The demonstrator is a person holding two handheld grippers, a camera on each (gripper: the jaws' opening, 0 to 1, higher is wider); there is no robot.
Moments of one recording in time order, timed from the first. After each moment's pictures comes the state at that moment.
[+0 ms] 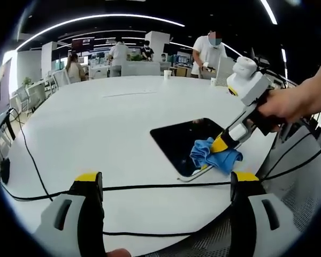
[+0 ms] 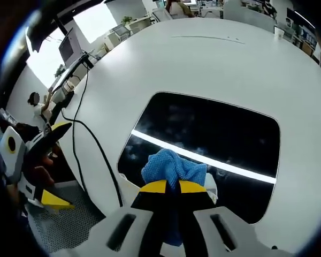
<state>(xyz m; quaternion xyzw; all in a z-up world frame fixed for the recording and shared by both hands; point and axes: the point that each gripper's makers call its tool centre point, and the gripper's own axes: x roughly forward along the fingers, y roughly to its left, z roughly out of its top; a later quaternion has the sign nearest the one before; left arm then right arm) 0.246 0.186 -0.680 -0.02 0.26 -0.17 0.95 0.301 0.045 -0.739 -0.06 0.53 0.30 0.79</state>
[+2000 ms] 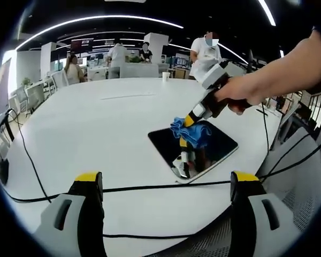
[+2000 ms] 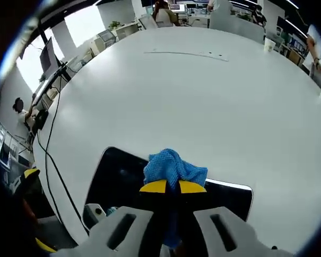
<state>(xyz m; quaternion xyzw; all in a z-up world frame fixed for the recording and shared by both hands) 0.249 0.183 -0.677 -0.02 0.25 -0.18 0.95 0.425 0.050 -0.745 -0.09 0.50 0.25 0.82</state>
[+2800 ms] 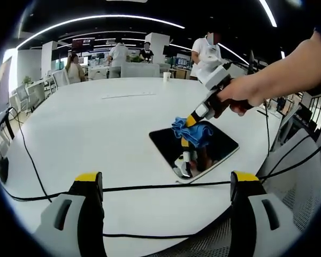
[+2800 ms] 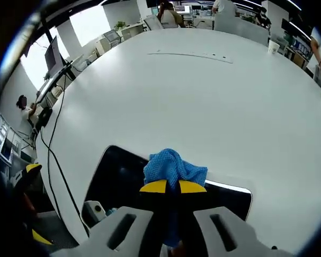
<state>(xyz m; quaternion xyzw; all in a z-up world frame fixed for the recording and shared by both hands) 0.249 0.184 -0.678 -0.03 0.25 -0.17 0.95 0.421 0.045 -0.741 -0.08 0.50 0.27 0.82</state>
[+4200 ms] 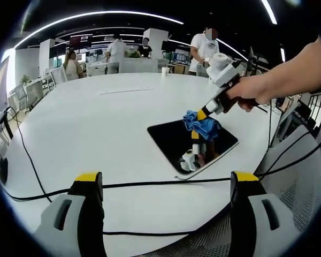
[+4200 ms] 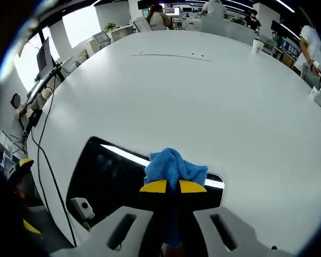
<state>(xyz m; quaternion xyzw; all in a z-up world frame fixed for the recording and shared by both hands) 0.246 0.183 -0.684 -0.02 0.27 -0.18 0.95 0.412 0.001 -0.739 -0.10 0.48 0.22 0.84</state>
